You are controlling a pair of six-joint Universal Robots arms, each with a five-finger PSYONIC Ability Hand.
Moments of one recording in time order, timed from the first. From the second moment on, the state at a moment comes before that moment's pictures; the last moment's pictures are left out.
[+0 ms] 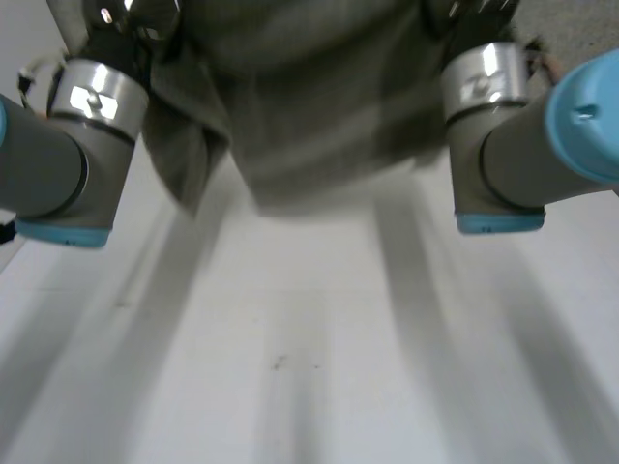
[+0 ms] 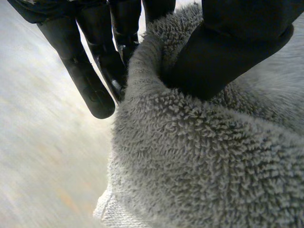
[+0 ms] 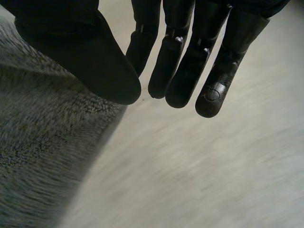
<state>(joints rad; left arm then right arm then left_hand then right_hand) 4.33 -1.89 -1.31 3.87 -1.38 3.56 2.11 -1.11 1.12 -0.74 1.64 2.57 1.16 1.21 1.21 1.22 1.02 0.97 1.17 1.19 1.19 0.99</state>
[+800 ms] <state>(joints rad) 4.40 -1.72 -1.85 3.26 -1.34 3.66 2.07 -1.19 1.61 0.04 1.33 2.80 0.77 0.77 0.77 0.77 0.60 0.55 0.64 0.62 0.61 0.45</state>
